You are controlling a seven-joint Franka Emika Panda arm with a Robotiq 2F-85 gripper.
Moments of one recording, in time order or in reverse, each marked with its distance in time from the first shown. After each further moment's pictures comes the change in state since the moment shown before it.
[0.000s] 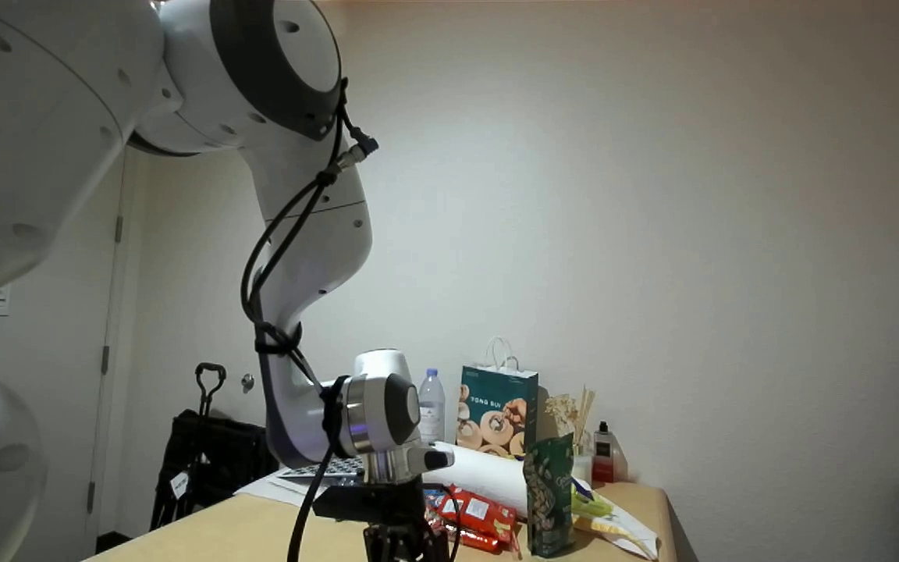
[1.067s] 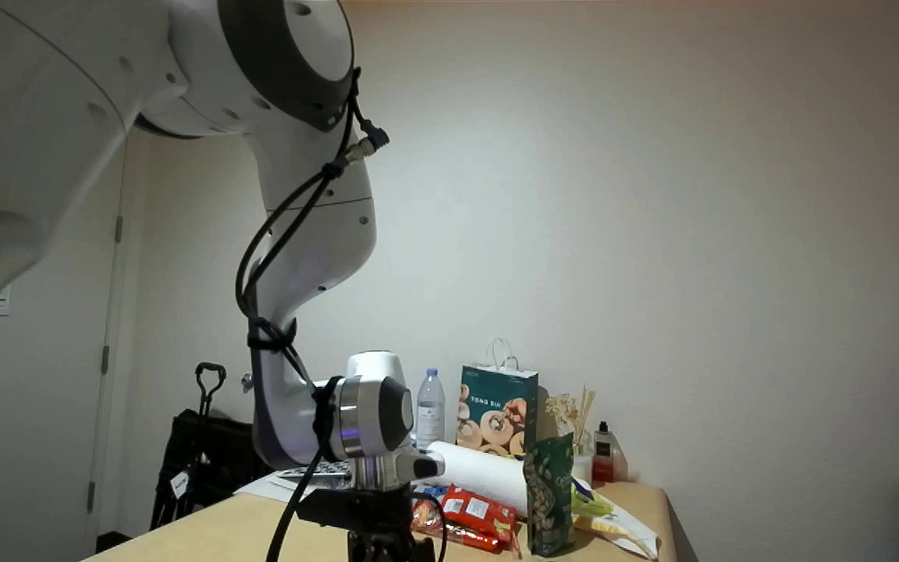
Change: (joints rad) arm -0.169 -0.033 0.171 -0.058 -0.039 0.000 0.036
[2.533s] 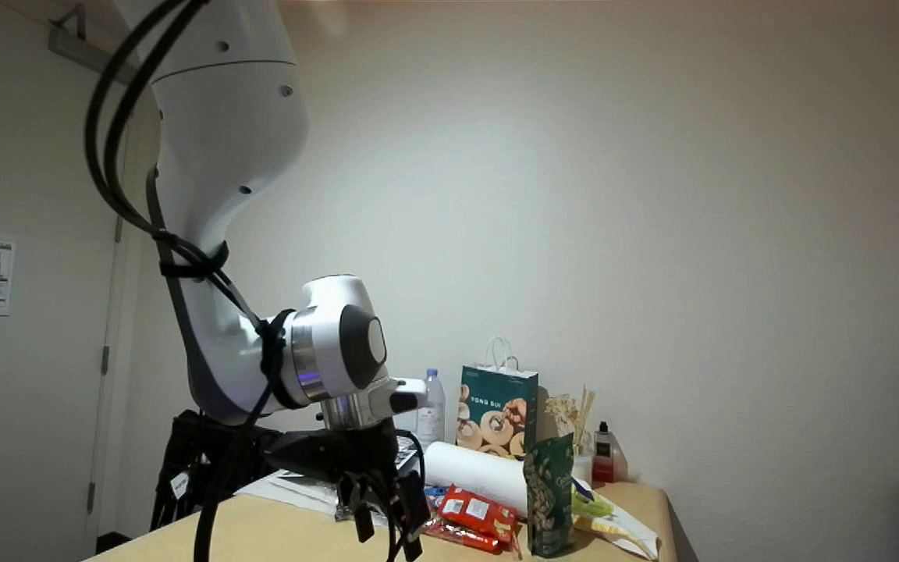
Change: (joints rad) arm -0.237 -0.432 0.203 -0.311 -0.087 0.113 0.110
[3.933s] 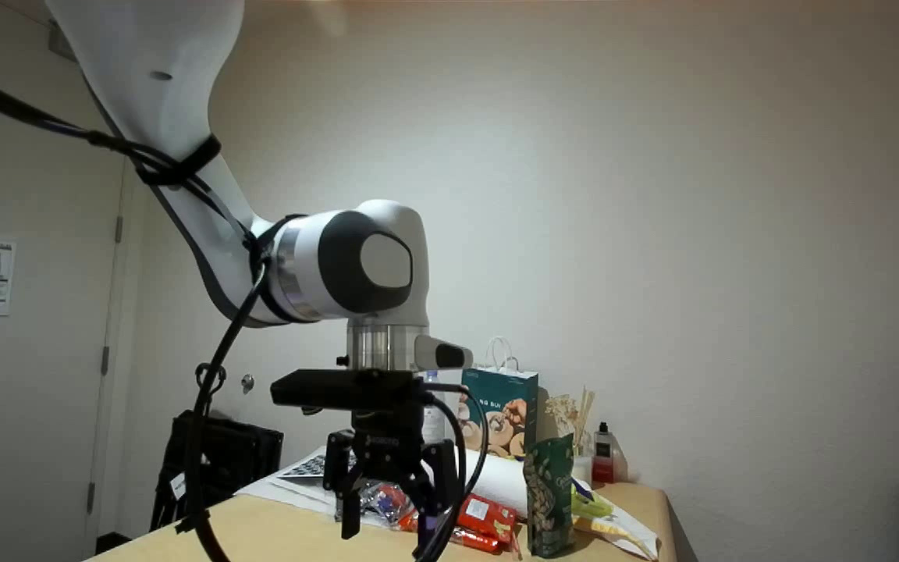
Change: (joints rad) arm 0.149 -0.348 -0.302 -0.078 0.339 -0.457 -0.724
